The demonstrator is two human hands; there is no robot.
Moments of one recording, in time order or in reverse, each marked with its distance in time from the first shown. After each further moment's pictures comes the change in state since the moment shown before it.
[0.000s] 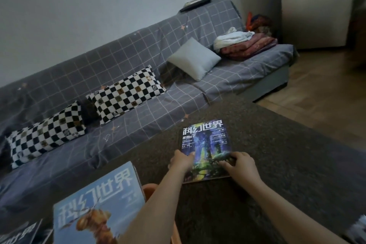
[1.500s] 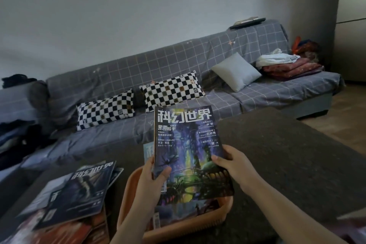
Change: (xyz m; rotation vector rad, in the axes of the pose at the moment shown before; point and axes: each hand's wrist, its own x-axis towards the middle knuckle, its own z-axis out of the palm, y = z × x) left_hand -0.210 -0.206 -0.145 -0.577 0.328 0.389; right_hand -0.182 -0.118 -0.001 0.519 -0.433 -0.207
